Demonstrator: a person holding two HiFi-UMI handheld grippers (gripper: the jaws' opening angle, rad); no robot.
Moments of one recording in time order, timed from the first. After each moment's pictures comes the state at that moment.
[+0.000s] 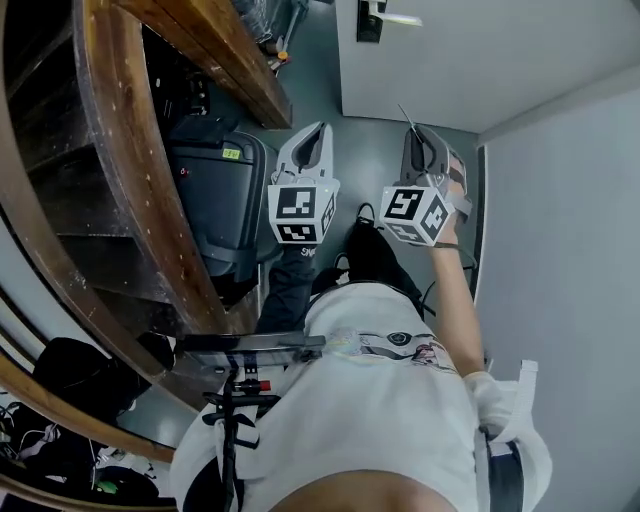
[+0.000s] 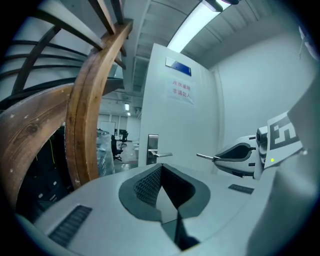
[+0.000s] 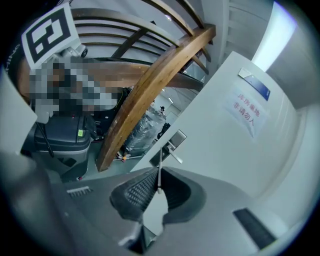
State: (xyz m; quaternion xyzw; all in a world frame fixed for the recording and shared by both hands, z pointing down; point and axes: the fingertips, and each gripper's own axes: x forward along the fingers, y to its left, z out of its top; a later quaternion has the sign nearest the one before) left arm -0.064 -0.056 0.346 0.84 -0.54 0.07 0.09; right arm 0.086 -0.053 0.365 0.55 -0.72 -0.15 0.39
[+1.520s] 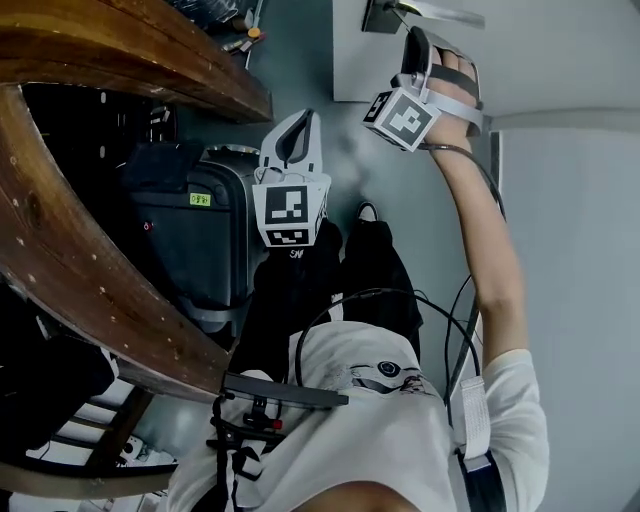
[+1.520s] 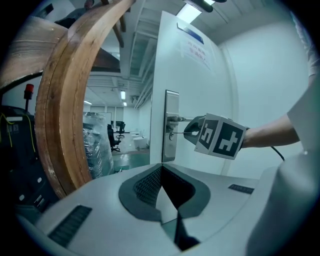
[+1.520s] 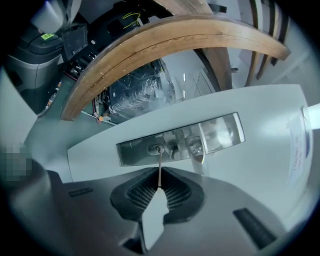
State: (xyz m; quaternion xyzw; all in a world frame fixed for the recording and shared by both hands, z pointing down) left arm -0.087 -0.238 0.518 0.84 -0.52 0.13 0.10; right arm 0.074 -0.364 0.504 0.53 -0.56 -0.32 0.55
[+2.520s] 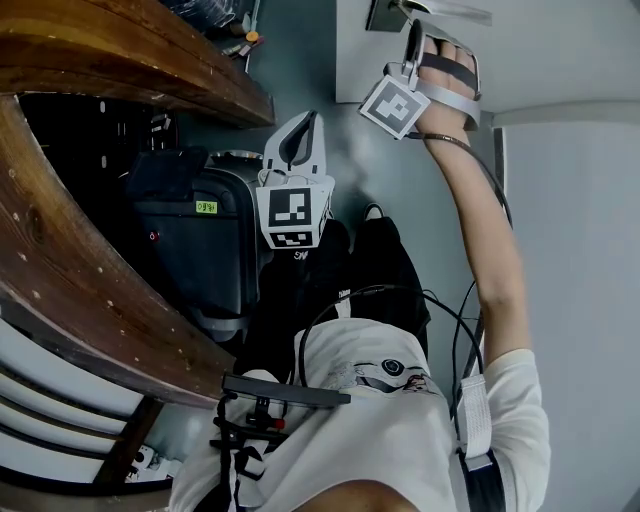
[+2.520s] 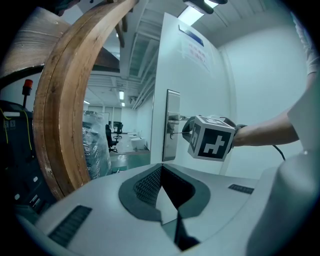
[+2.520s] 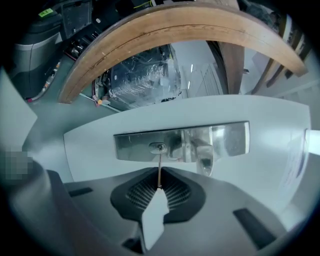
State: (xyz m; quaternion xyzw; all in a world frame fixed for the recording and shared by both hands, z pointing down) left arm -0.096 -0.241 0.529 0.85 -0.51 0.11 0.10; right arm 0.072 -0.377 0.503 0.54 -0.48 -0.34 0.61
